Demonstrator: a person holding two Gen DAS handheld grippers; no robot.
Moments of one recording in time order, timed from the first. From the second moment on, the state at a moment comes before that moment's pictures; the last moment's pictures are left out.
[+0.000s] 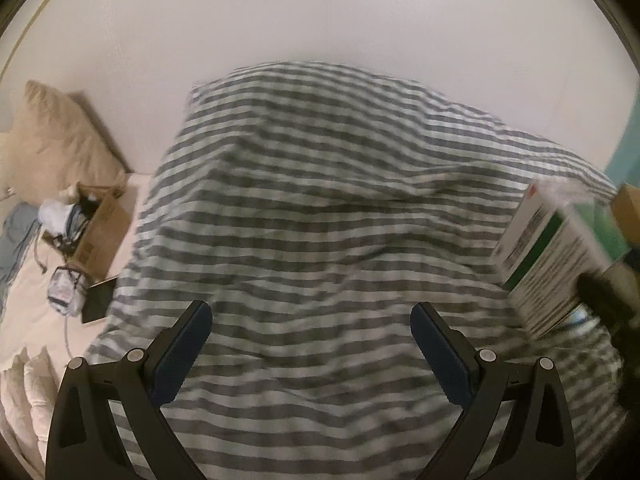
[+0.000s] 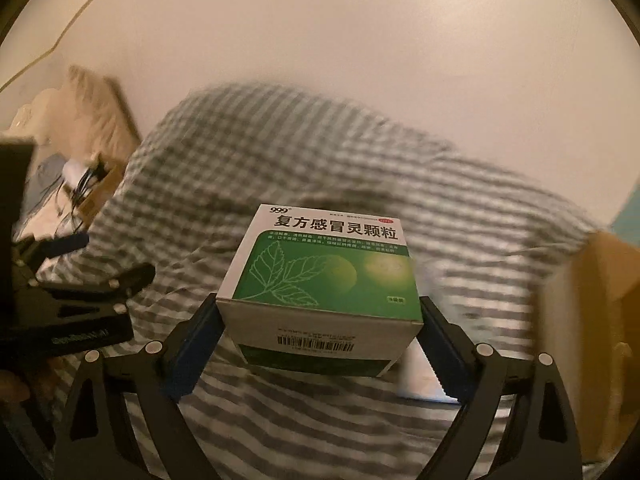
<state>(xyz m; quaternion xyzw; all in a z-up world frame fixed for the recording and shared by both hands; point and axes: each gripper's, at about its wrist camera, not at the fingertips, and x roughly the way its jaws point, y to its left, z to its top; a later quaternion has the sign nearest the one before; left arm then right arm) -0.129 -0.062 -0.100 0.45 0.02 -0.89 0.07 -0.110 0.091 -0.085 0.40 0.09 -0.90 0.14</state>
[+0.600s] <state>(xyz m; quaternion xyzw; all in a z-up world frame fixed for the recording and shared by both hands) -0.171 0.101 -0.125 0.47 -0.05 -0.88 -0.08 -0.083 0.214 -0.015 0.34 0.05 -0.94 0.03</state>
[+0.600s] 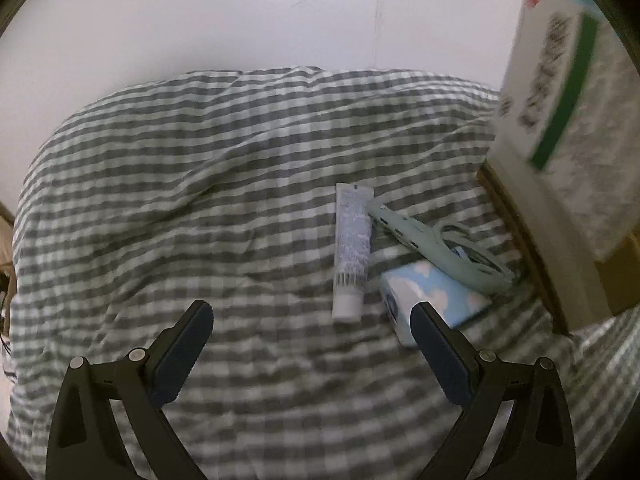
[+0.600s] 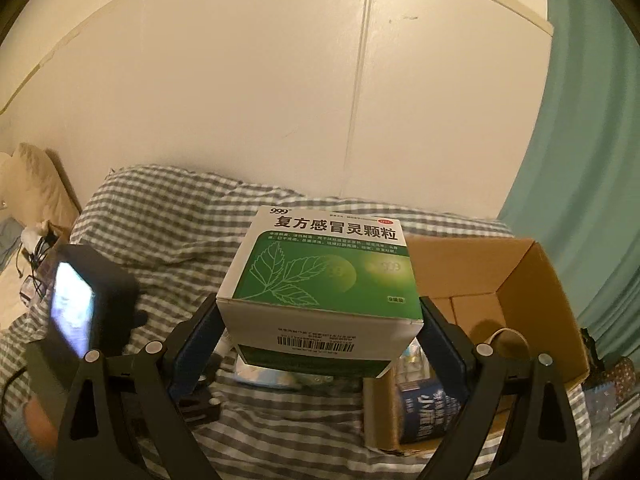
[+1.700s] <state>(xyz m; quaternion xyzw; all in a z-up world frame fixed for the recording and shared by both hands) -0.122 0.133 0.038 0.37 -0.02 -0.92 -0.16 -0.037 0.257 0.084 0.28 0.08 -0.96 0.06</state>
